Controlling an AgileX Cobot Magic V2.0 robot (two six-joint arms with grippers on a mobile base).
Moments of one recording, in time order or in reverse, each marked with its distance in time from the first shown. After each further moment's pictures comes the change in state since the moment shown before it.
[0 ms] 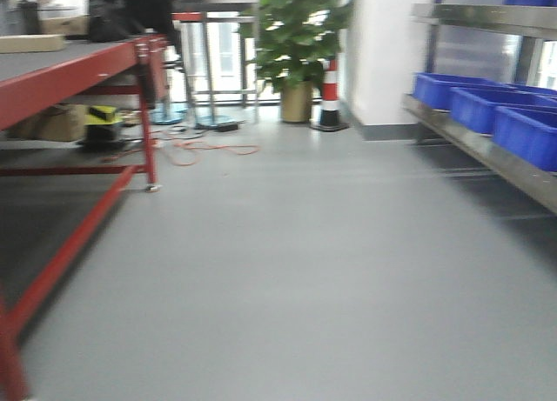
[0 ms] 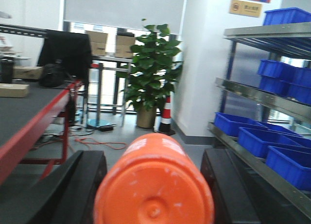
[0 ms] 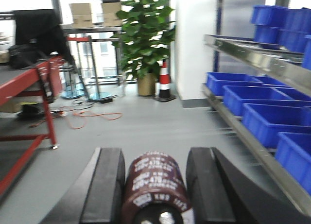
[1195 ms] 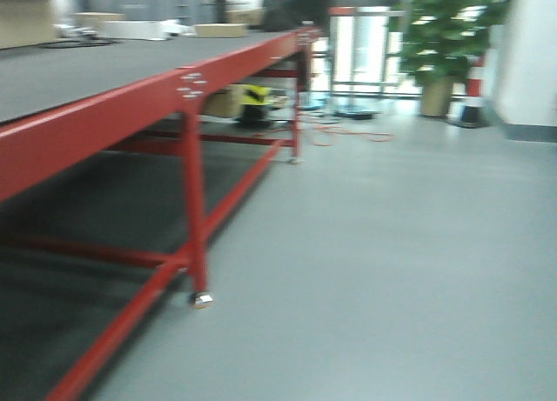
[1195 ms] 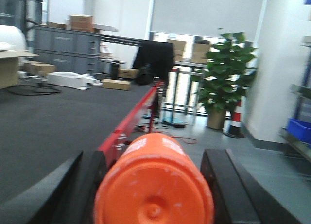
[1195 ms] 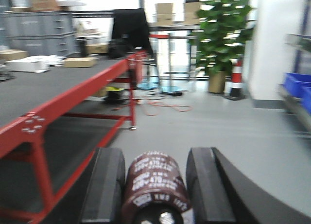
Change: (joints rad) left arm 0.000 0.000 0.000 0.000 0.000 0.000; right arm -0.002 0.000 0.000 0.000 0.000 0.000
